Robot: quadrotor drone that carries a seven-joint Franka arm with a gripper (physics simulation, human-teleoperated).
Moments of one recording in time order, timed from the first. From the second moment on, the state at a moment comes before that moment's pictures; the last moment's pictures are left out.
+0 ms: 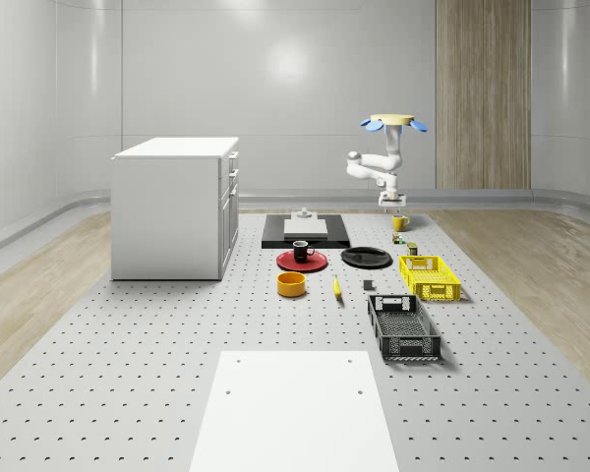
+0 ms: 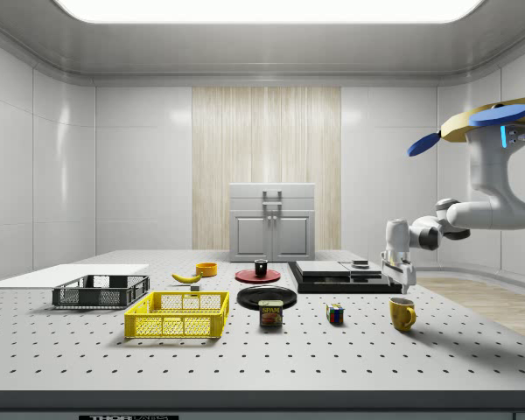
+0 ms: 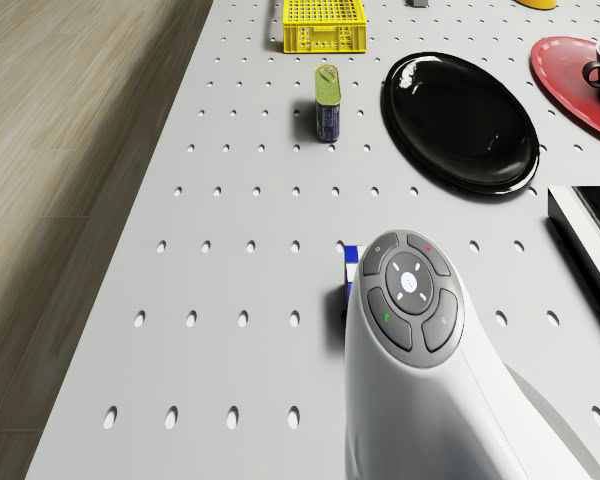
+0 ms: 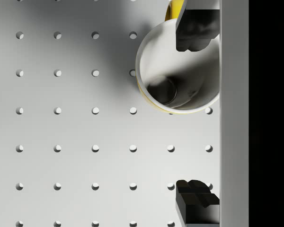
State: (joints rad) arm -1.02 -1.57 1.22 -2.79 -1.90 1.69 1.47
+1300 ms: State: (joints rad) arm -1.11 -1.53 1.11 -2.71 -2.00 1.72 1.50
